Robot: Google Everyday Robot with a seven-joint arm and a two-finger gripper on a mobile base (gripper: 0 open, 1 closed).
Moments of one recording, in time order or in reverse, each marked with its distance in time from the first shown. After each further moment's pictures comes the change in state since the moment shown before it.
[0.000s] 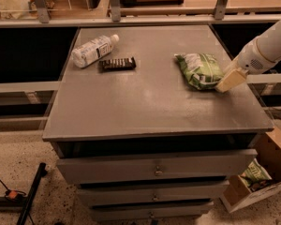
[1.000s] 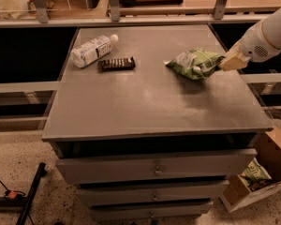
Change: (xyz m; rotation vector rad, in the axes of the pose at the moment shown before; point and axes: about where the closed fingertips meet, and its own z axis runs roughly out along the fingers) arm -0.042 0.008 -0.042 0.057 -0.081 -0.058
